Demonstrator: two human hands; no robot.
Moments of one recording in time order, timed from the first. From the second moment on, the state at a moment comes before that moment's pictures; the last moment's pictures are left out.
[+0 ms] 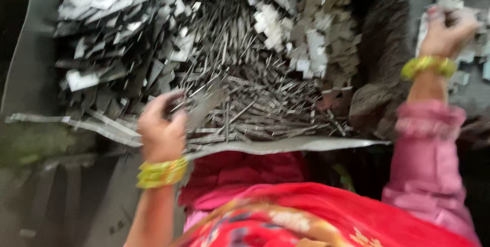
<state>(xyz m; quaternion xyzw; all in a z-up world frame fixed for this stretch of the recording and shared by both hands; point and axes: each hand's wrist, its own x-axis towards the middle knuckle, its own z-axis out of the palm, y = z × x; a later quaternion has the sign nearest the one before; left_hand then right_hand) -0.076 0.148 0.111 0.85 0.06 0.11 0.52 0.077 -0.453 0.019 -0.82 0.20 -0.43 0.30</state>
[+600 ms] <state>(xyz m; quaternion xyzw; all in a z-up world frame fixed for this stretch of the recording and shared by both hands) -0.161 0.133 0.013 0.70 0.08 -0.08 0.70 0.043 -0.187 -0.014 -0.81 0.20 0.03 0.55</state>
